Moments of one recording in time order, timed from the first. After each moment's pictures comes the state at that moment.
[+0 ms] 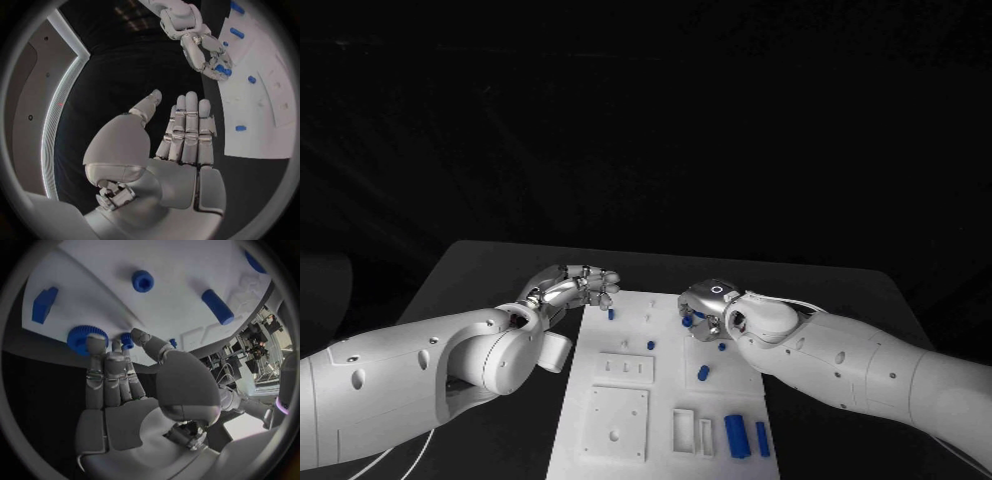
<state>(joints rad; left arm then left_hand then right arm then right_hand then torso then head) 1.32 -0.85 -0.17 1.54 -0.02 -0.35 0.32 1.14 -0.07 0.34 -0.22 0.09 0.84 0.16 0.33 0.42 1.22 0.10 0.14 0.14 1.07 0.04 0.54 0.69 0.04 0.83 -0.06 0.52 1.30 1.20 -0.44 -0.12 0.97 -1.78 -0.31 -0.03 1.15 -0.18 0.69 -0.29 0.15 0.88 0.15 0.35 0.41 1.13 0.12 0.07 0.07 1.32 0.01 1.21 0.72 0.21 1.39 0.00 0.60 1.30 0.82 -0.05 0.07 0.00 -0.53</state>
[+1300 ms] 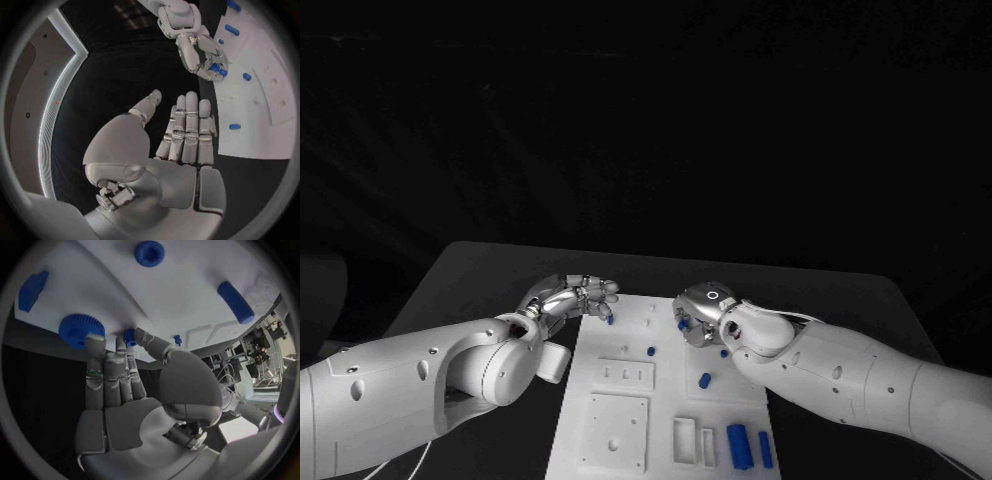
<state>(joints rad) 1.32 -0.84 -0.17 1.53 -0.02 -0.35 0.31 1.14 -0.07 0.35 -0.23 0.09 0.84 0.16 0.33 0.42 1.22 0.10 0.14 0.14 1.07 0.04 0.54 0.69 0.03 0.83 -0.06 0.52 1.30 1.21 -0.44 -0.12 1.01 -1.84 -0.41 -0.10 1.12 -0.15 0.81 -0.26 0.05 1.01 0.11 0.41 0.43 1.29 0.05 0.13 0.13 1.32 -0.04 1.24 0.68 0.20 1.42 -0.01 0.61 1.31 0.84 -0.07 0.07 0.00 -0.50</state>
